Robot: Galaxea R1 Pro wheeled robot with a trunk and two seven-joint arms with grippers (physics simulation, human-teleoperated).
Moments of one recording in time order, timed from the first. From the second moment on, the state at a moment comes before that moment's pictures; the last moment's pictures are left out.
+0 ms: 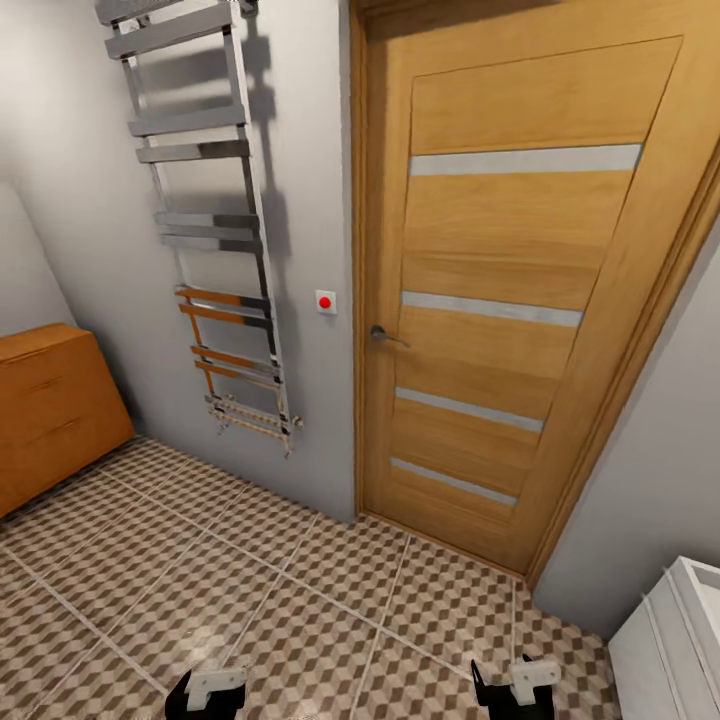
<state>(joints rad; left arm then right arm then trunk) -0.46 0.00 -0.24 0.08 0.23 -0.70 0.13 -0.41 -0.05 0.10 -0.02 0.02 -0.73 -0.05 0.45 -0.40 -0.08</state>
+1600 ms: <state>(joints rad) -0.46 0.00 -0.24 0.08 0.23 -0.70 0.13 -0.41 -0.05 0.10 -0.02 0.02 -0.73 -0.05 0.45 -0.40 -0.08</state>
